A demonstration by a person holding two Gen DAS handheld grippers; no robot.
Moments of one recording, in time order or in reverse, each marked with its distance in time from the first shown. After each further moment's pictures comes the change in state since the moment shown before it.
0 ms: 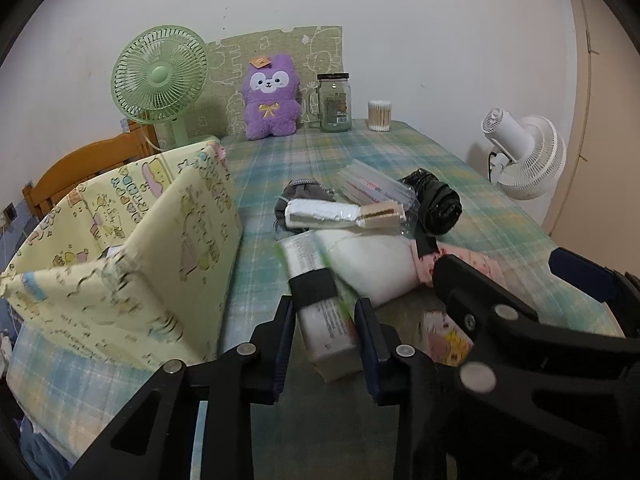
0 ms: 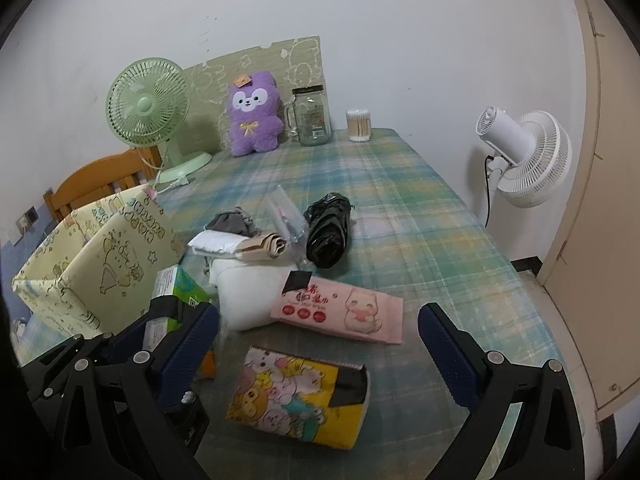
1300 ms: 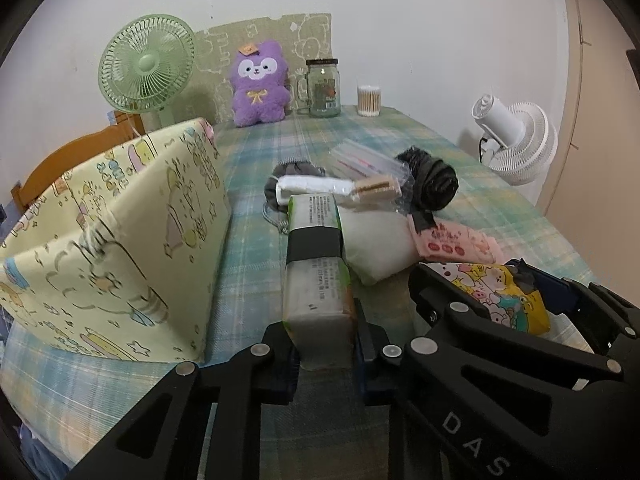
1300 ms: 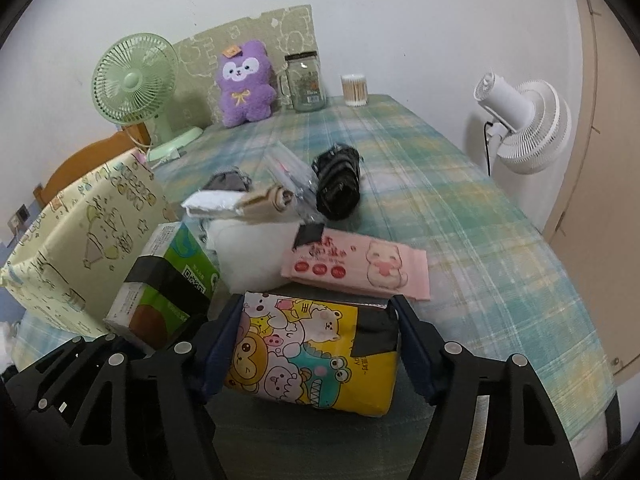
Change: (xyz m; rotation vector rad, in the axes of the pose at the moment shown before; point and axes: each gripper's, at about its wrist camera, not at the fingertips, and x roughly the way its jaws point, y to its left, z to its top) left arm 0.008 0.003 -0.006 0.019 0.031 -0.041; right arm 0.019 0.012 -0.013 0.045 0.078 -0.021
